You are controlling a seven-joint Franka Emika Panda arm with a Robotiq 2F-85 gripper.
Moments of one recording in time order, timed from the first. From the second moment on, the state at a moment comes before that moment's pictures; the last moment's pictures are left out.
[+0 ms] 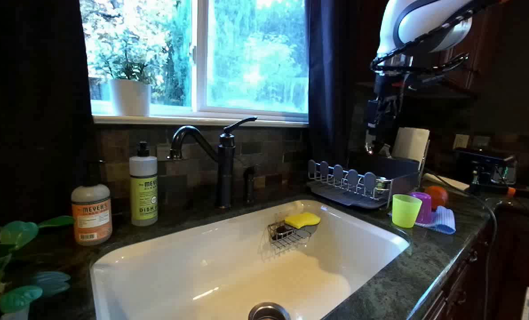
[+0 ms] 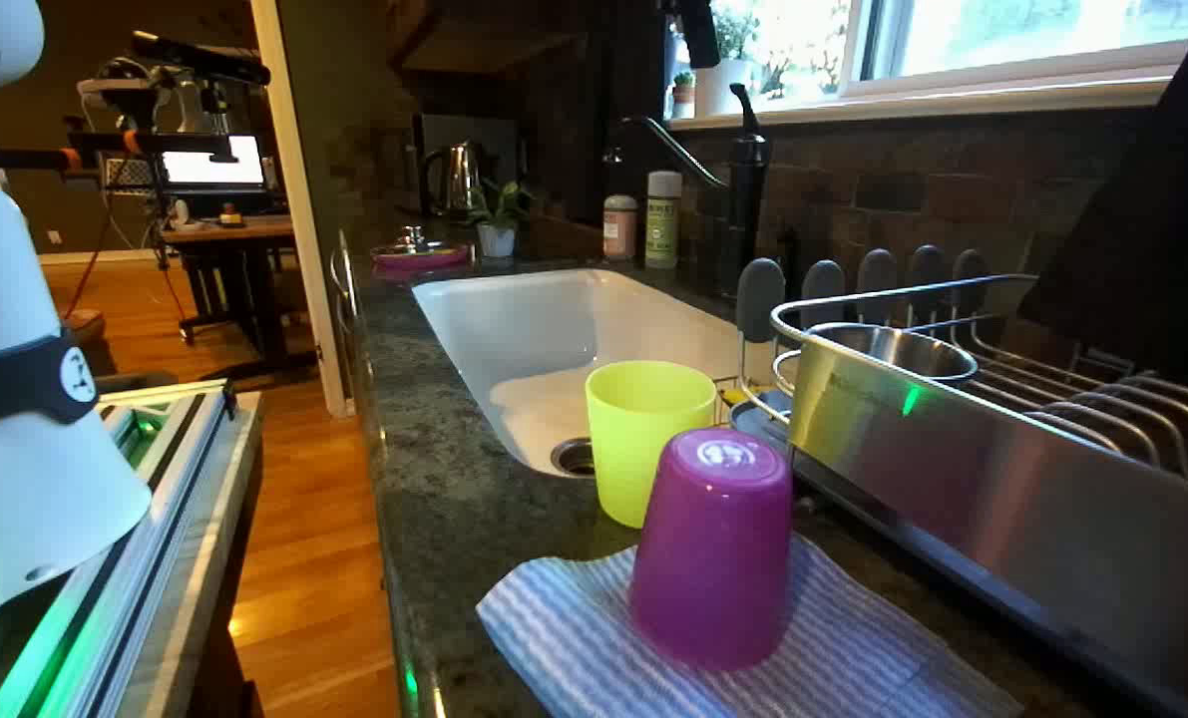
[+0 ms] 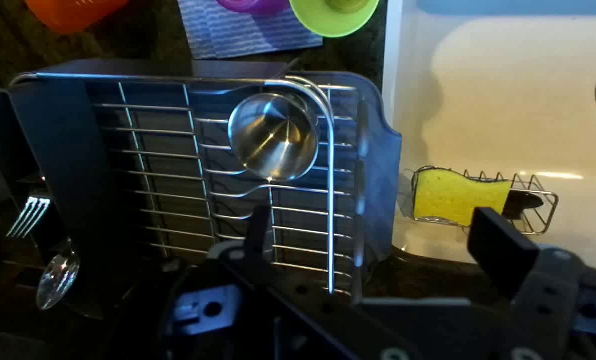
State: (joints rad) arm -0.16 -0.38 -0.03 -2.38 -0.31 2.21 -0.03
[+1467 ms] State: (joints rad) arm 0.15 -0.35 0.12 -2.47 -0.03 2.32 -0.03
